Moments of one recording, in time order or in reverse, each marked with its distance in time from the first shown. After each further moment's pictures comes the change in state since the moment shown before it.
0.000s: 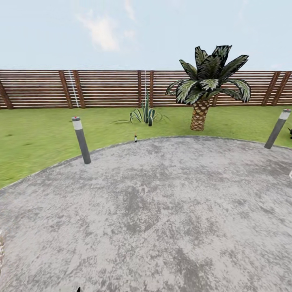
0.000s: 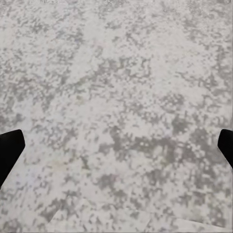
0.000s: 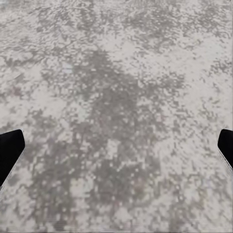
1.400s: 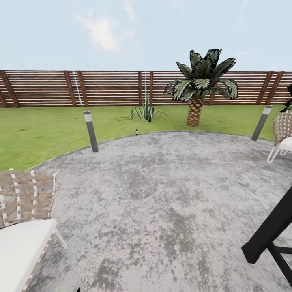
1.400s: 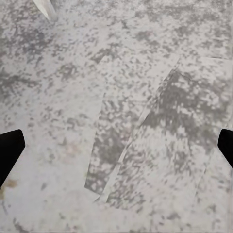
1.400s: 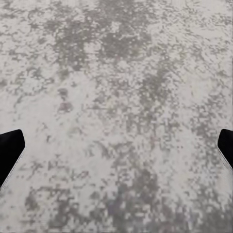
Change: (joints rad) left arm 0.000 0.000 0.000 0.001 0.000 0.001 0.000; right arm 0.000 0.000 0.000 0.002 0.000 0.000 0.000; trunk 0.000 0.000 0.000
